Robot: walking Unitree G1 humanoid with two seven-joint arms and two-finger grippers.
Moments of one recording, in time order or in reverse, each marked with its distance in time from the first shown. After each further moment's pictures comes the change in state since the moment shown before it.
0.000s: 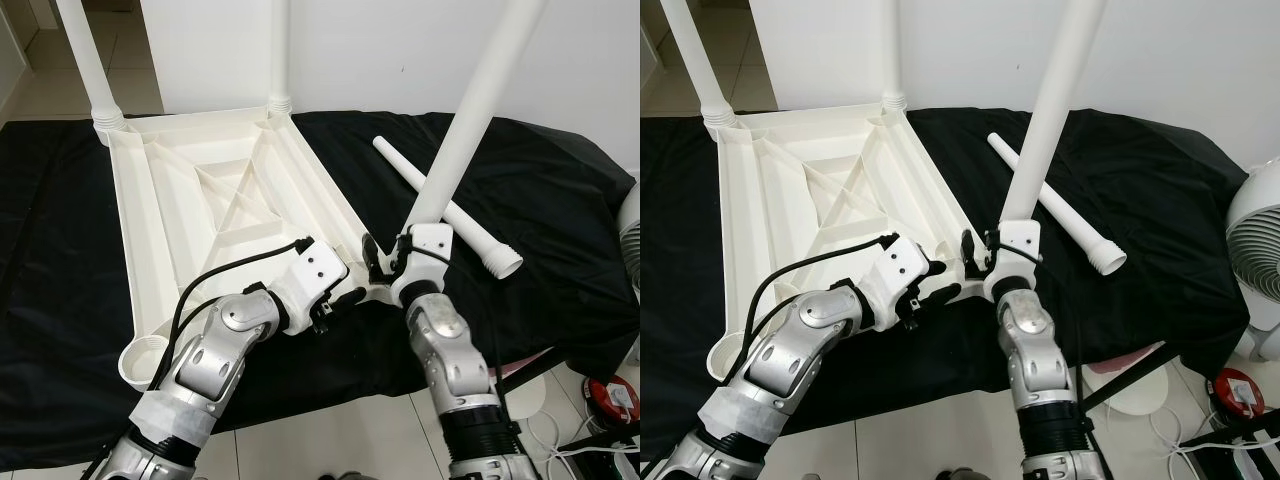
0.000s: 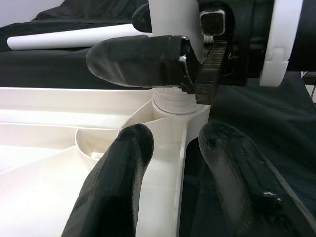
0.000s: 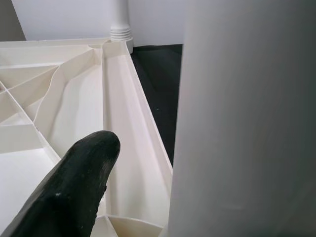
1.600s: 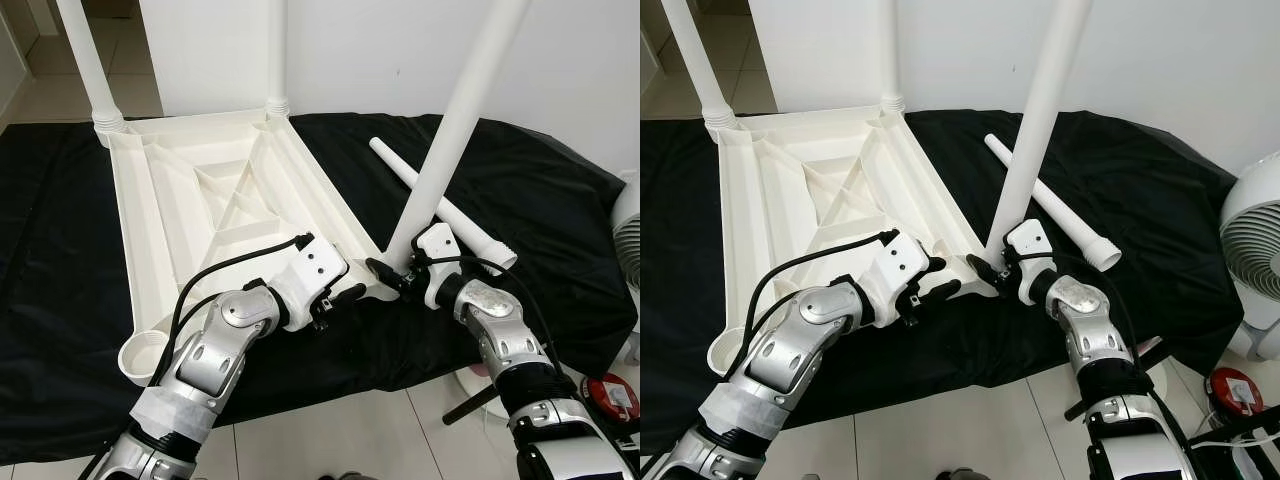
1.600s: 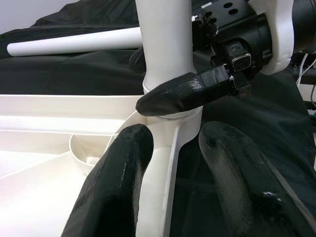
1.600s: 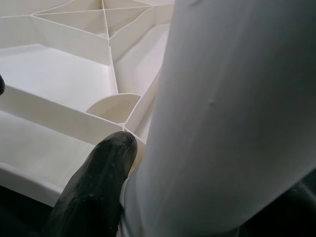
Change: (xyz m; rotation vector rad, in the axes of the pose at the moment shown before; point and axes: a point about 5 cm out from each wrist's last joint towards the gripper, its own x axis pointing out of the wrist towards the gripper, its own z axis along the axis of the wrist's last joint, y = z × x) left arm 0.001 0.002 0.001 0.005 0.000 0.001; right arm 0.014 -0.045 -0.023 -0.239 0.116 0.532
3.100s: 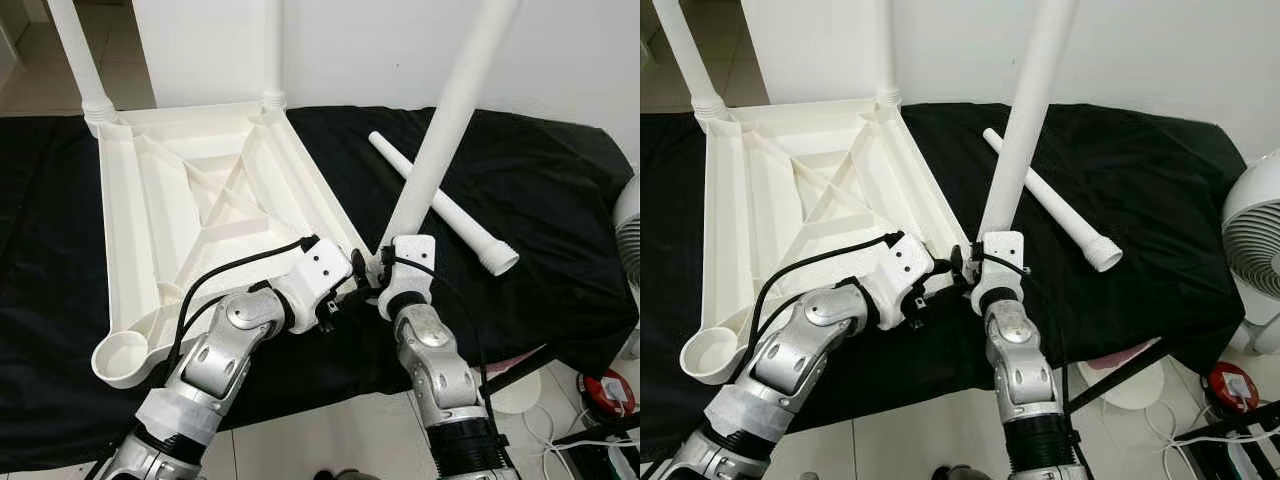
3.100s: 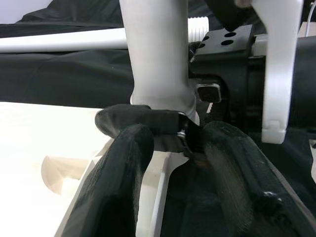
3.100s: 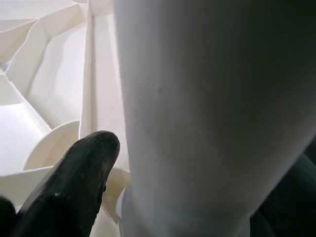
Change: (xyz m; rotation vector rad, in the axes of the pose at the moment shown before) left arm 0.003 -0.005 0.001 -0.010 -0.012 -0.016; right arm 0.004 0.057 0.019 0.259 0.003 -0.568
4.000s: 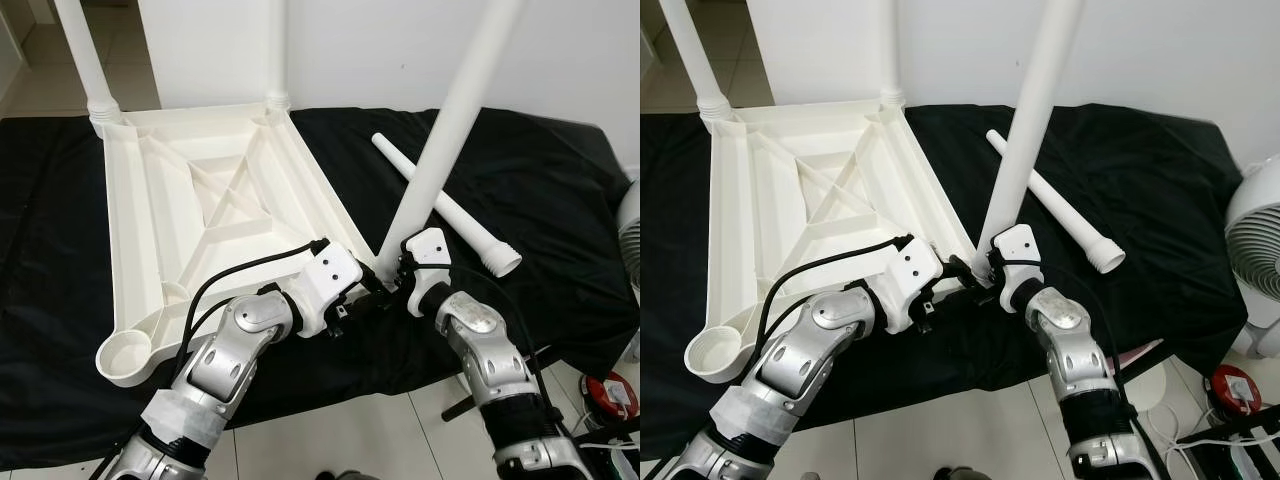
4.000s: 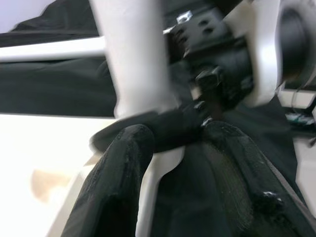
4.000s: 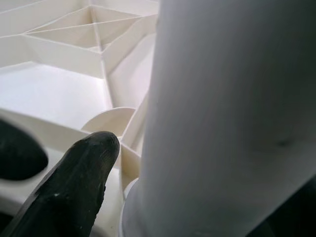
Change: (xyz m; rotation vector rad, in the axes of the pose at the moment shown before) left arm -0.002 -0.002 0.001 0.014 -0.001 -0.009; right arm 0.016 -0.031 0.005 -0.195 -0.037 0.504
